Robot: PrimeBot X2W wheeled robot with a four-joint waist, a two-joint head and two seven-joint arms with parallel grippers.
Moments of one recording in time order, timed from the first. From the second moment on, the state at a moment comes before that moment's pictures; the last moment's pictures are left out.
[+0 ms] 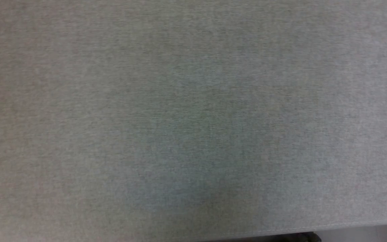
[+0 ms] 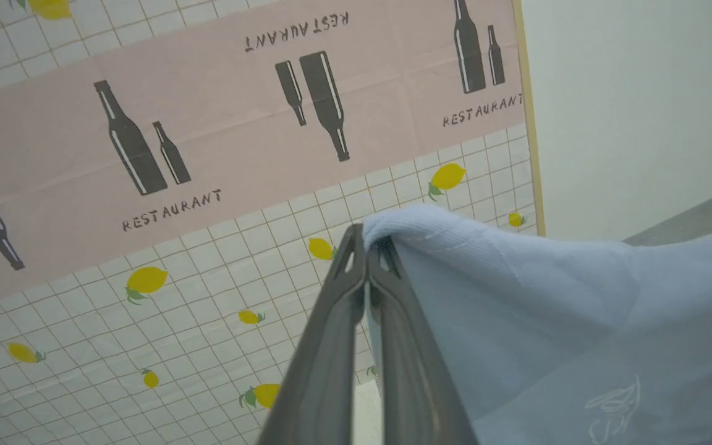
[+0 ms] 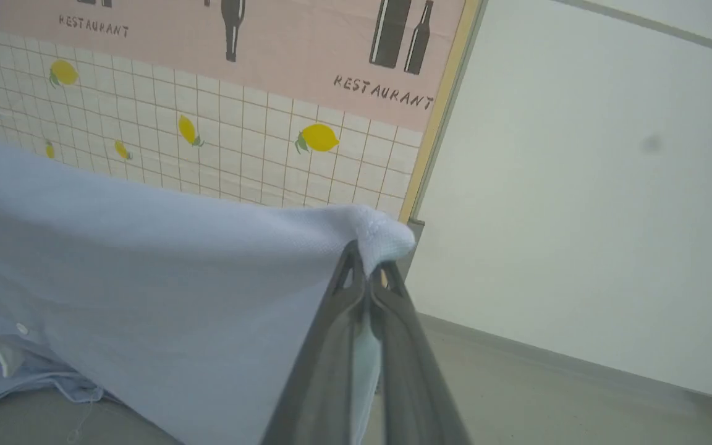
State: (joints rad) left arm -2.02 0.51 -0.79 0.82 -0.62 -0.12 -0.06; right arm -1.77 -0.60 0.63 0.82 0.74 0.13 -0.09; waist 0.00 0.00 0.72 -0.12
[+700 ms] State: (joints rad) left arm -0.95 0.69 -0.97 0.34 -0.85 0.02 0.06; right arm -1.05 -0.75 0.94 0.64 0.83 0.13 -0.11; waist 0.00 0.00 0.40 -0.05
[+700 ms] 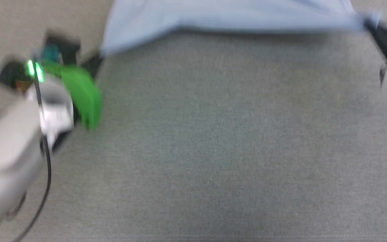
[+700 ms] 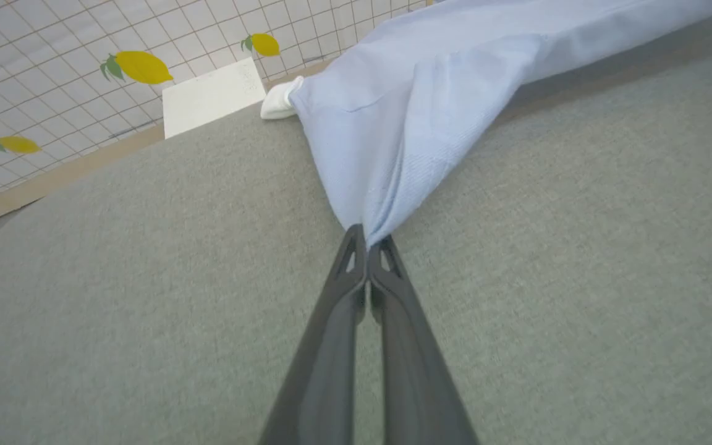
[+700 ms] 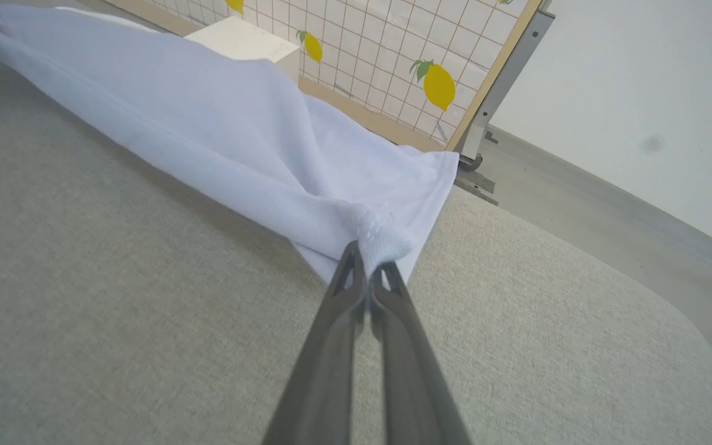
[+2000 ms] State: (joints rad) left arm -0.38 0.85 -1.06 -0.31 -1.03 0.37 0.11; right arm -0.28 -1.08 0.74 0.14 1.10 0.13 0.25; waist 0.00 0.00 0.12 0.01
